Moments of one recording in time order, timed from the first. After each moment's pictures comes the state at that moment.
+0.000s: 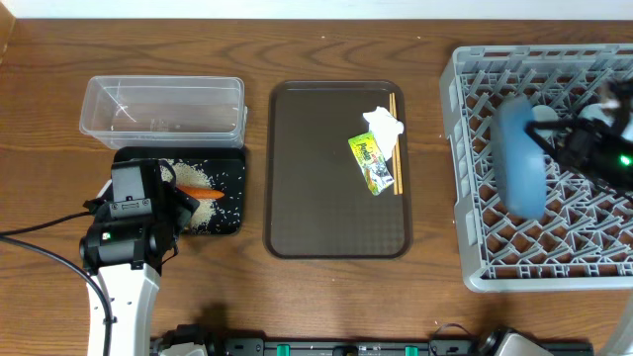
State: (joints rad) left arm 0.13 1.03 0.87 -1.02 -0.20 -0.85; right arm -0.52 1.34 1.42 -1.16 -0.98 0.04
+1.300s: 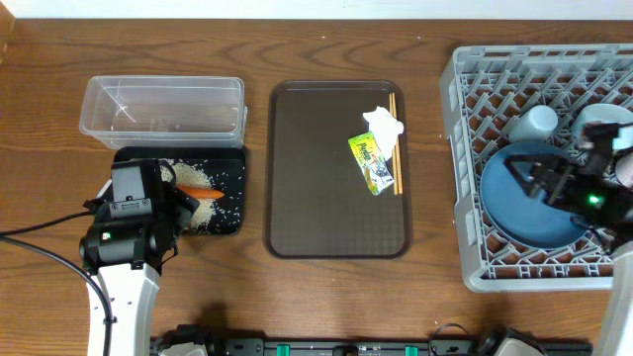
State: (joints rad) left arm 0.13 1.03 0.87 -1.02 -0.20 -0.85; right arm -0.48 1.17 1.10 -0.98 -0.76 -0.01
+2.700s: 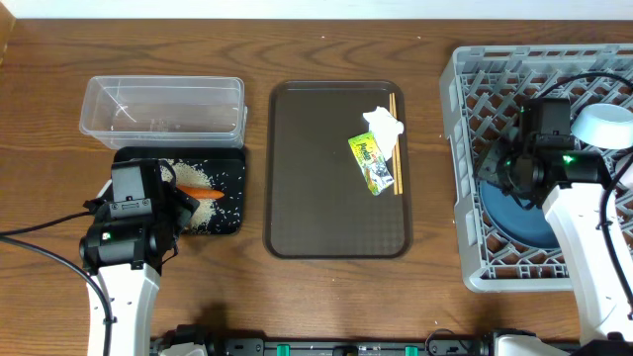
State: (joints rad) left arm 0.13 1.03 0.87 -1.02 -0.20 -0.85; right arm -0.02 1.39 1.10 -0.85 0.01 0.44
